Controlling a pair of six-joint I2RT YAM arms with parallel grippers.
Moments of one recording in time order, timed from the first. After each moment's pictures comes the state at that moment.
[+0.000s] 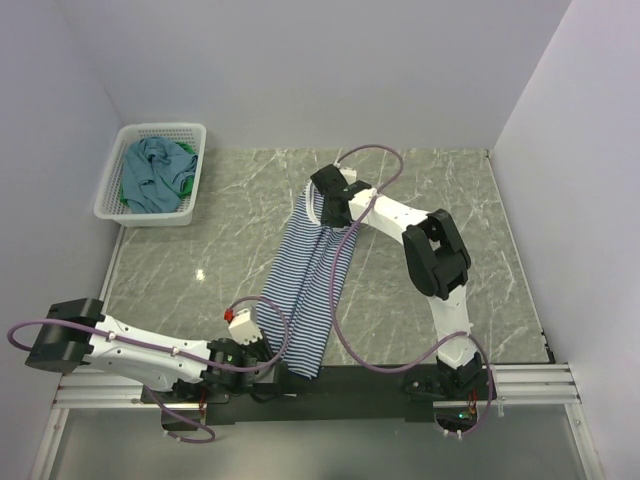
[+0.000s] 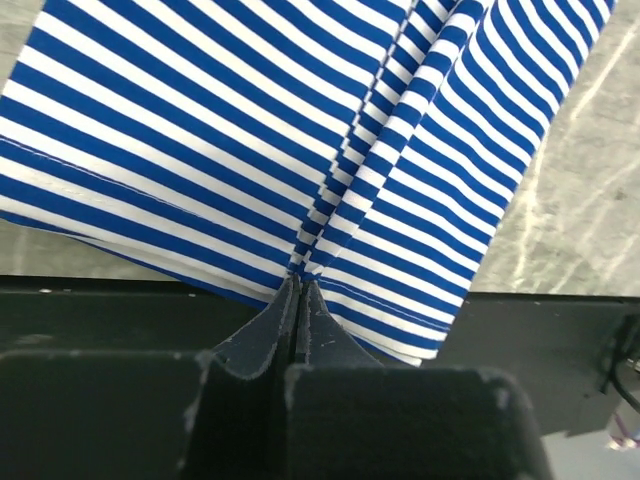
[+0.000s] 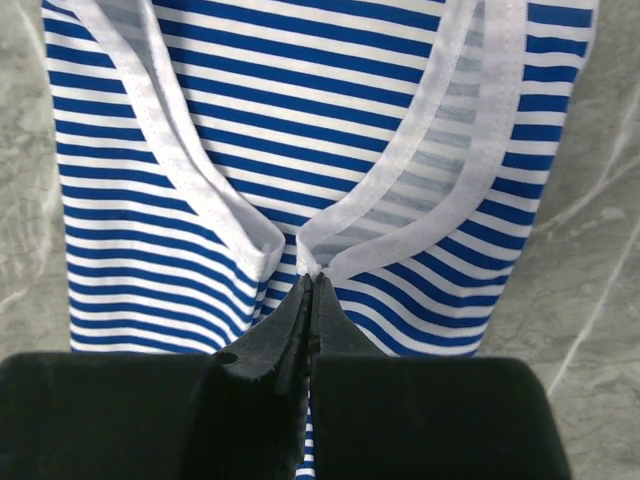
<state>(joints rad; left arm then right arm) -1.66 1.08 0.48 -0.69 -0.64 -1.96 0.60 2.12 1.67 -0.57 0.30 0.67</state>
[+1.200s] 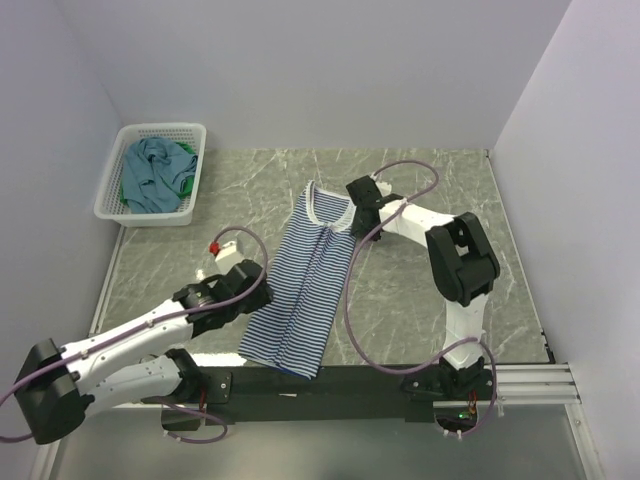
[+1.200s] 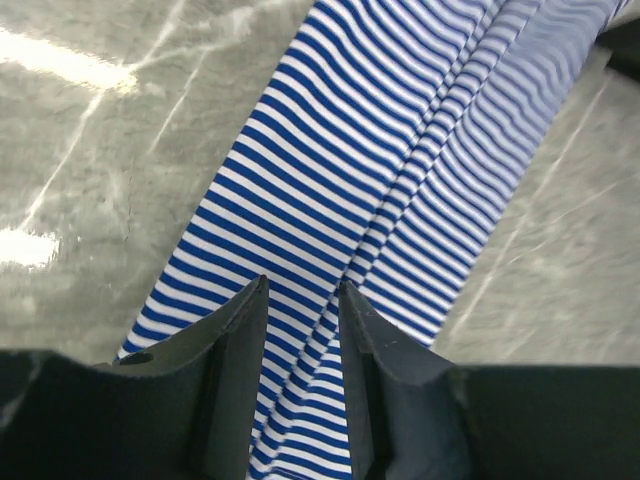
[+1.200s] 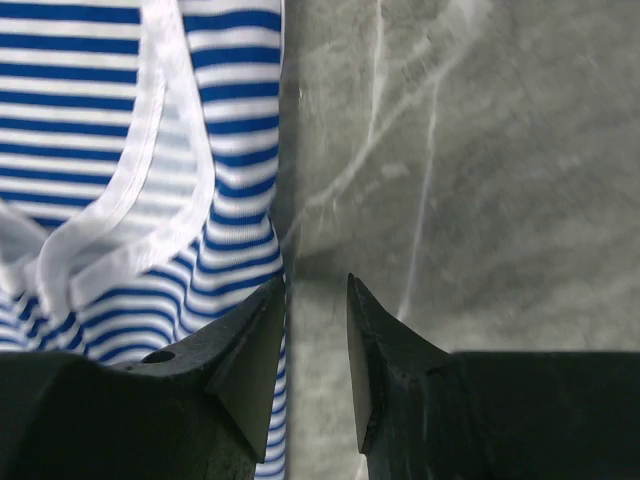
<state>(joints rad) -0.87 0.94 0.60 -0.51 -0.43 -1.16 0.48 1.95 1.32 -0.44 0.28 0.68</state>
